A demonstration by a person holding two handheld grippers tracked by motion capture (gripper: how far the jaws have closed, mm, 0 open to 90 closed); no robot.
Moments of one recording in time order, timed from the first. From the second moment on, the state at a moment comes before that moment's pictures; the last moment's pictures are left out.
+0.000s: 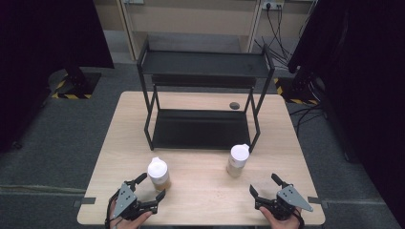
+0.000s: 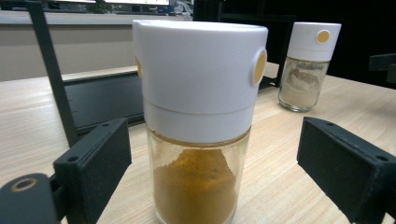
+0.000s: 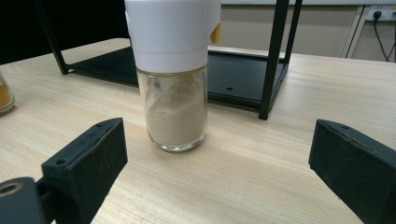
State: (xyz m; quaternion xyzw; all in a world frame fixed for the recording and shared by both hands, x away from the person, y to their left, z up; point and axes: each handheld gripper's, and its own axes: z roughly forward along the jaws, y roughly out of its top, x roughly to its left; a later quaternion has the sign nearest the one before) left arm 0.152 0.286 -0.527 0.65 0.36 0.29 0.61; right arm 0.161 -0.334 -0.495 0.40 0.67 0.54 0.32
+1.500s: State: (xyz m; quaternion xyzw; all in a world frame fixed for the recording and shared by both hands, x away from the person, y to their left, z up) left arm 0.171 0.258 -0.518 0.63 0.38 0.31 0.60; right arm 0.163 -0.331 -0.492 0.40 0.68 0.53 0.31
